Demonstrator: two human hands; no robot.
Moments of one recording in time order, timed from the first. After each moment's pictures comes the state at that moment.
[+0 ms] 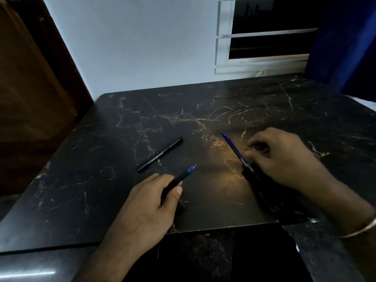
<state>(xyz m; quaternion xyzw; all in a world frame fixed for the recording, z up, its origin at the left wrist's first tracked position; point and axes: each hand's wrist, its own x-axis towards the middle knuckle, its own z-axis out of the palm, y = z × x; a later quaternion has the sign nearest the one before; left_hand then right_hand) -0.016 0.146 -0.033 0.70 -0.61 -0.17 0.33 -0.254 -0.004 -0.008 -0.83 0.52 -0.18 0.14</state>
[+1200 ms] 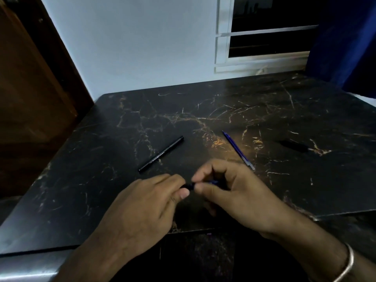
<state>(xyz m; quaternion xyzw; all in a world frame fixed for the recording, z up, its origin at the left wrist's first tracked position) -0.004 0.151 -0.013 0.63 -0.75 -0.09 0.19 -0.199 0.073 -0.027 -0.72 0.31 -0.29 0.56</state>
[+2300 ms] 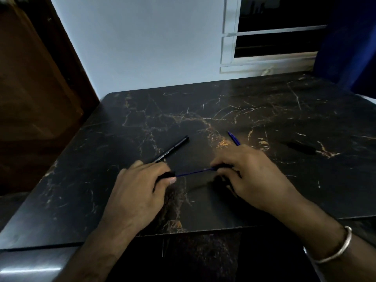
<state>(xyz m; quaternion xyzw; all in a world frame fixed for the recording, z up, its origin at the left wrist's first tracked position) 0.019 0.130 -0.034 0.71 -0.66 -0.01 0.24 -0.207 0.036 -0.022 -0.90 0.36 -0.23 0.13</state>
